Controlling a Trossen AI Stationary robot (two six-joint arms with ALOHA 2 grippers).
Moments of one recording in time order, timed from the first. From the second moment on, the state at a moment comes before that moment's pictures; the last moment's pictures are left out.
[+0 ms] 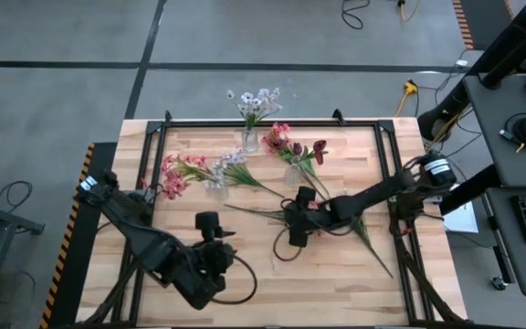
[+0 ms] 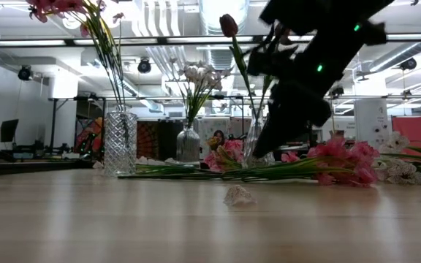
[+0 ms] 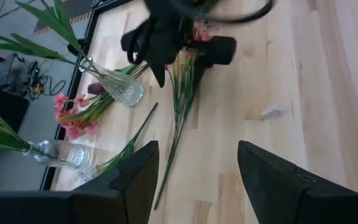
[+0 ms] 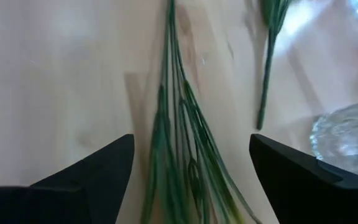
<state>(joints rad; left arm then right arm) -0.71 1.72 1.74 -1.24 -0.78 -0.52 0.22 1.74 0.95 -0.19 0.41 0.24</state>
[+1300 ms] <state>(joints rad) -0.76 1.45 1.74 -1.47 -0.99 -0.55 0.16 1.80 1.14 -0.50 0.20 0.22</state>
